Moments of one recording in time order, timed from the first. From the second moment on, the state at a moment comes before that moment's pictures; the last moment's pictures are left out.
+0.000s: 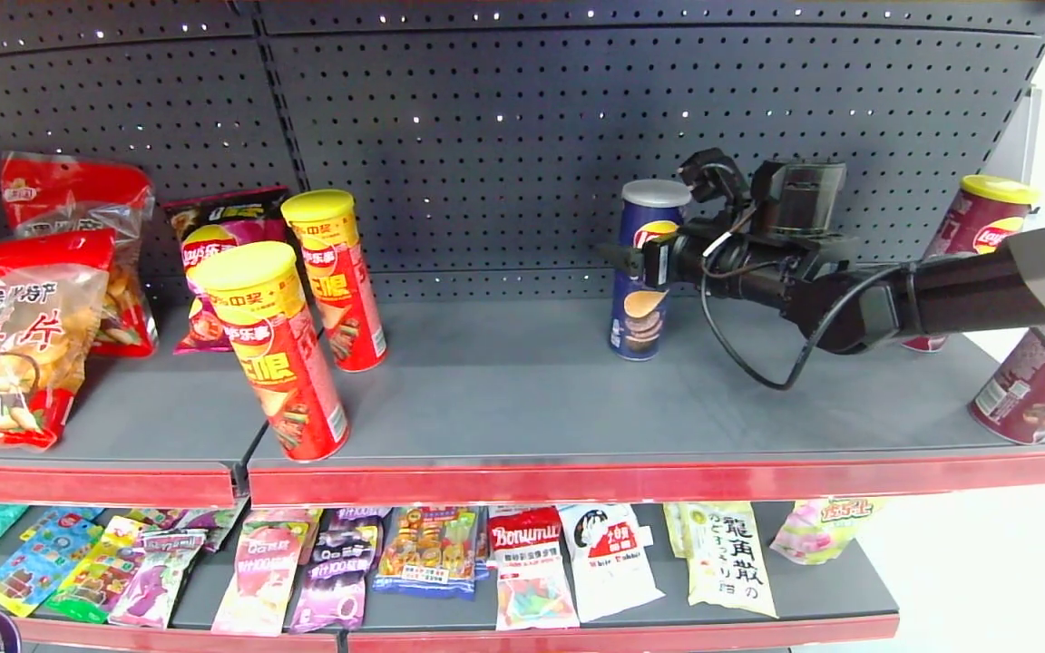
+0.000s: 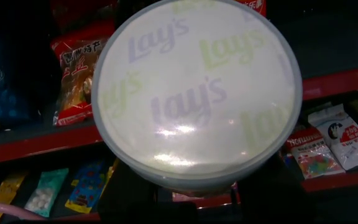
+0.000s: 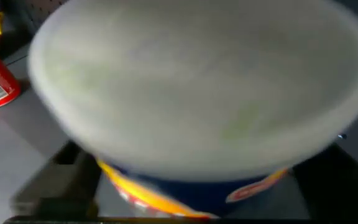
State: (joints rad) left arm -0.30 0.17 -0.55 0.36 0.27 0.23; right arm 0.33 2.13 -1.49 -0.54 0.26 -0.10
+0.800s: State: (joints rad) left arm -0.30 0.16 -0.55 0.35 0.27 0.24; right arm 0.44 1.95 -1.28 -0.54 0.10 -0.08
